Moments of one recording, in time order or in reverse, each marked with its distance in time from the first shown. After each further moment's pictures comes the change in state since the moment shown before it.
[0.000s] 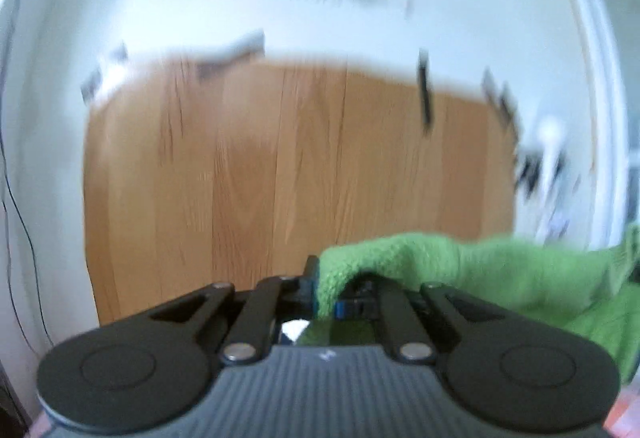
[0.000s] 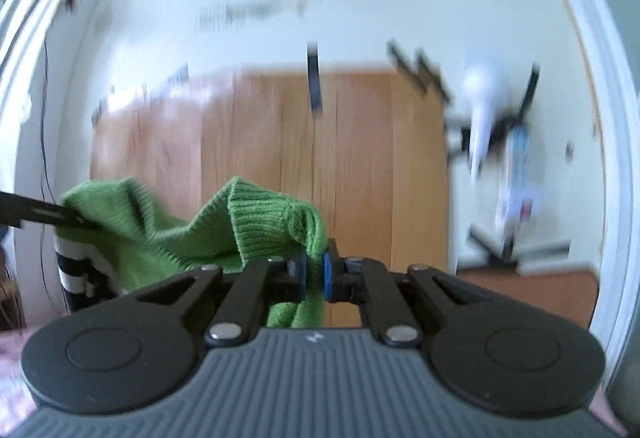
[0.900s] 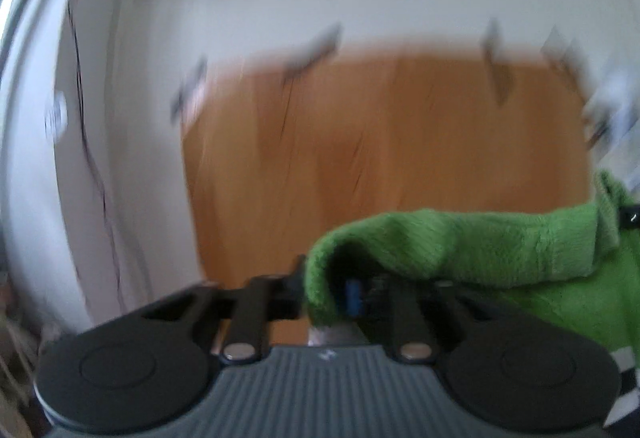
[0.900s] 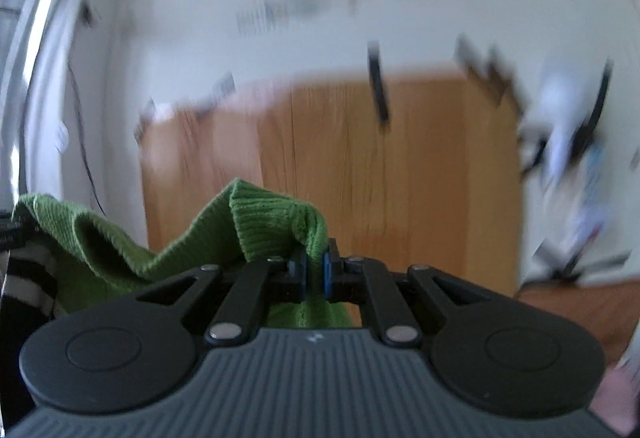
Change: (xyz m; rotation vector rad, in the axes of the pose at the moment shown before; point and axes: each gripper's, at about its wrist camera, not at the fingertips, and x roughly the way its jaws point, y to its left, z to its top) left arm 0.016 0.025 -0.009 0.128 0.184 0.339; right arm 0.071 0.043 0.043 0.090 0.220 0.160
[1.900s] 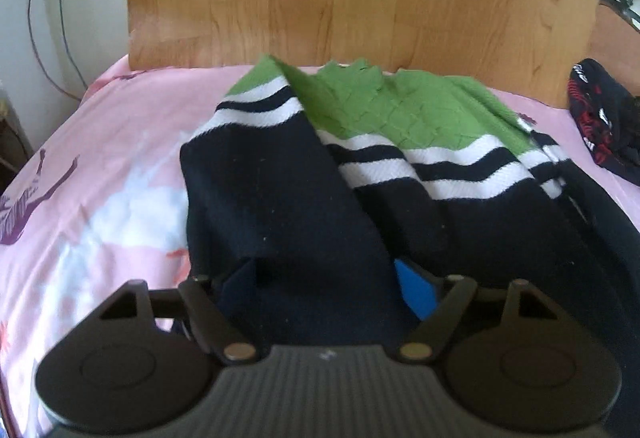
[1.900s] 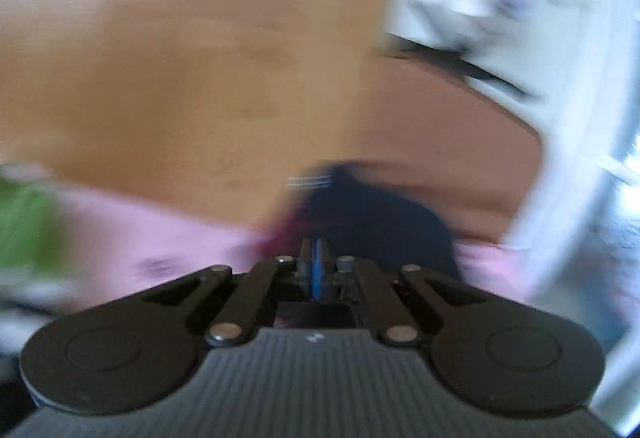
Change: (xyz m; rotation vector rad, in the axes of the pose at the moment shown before) left arm 0.060 -0.041 -0.207 -0.069 0.608 -0.191; right arm 0.120 -0.128 -0.195 -0.167 0.340 -0.632
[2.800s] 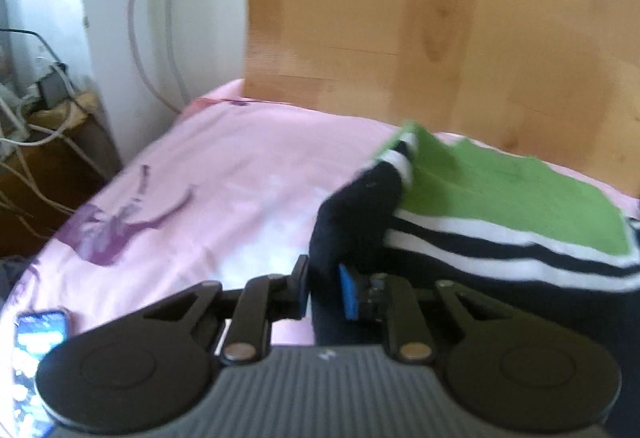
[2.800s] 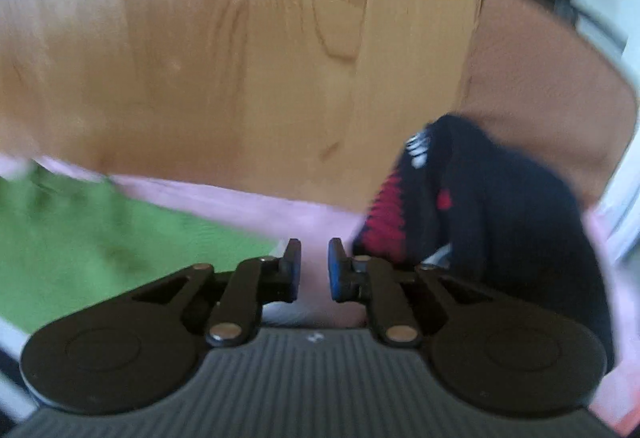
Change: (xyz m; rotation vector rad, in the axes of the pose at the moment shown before) left arm -0.017 0.084 0.031 -0.174 -0.099 0.202; right arm 0.043 0.066 0.010 -0.038 0.137 0.183
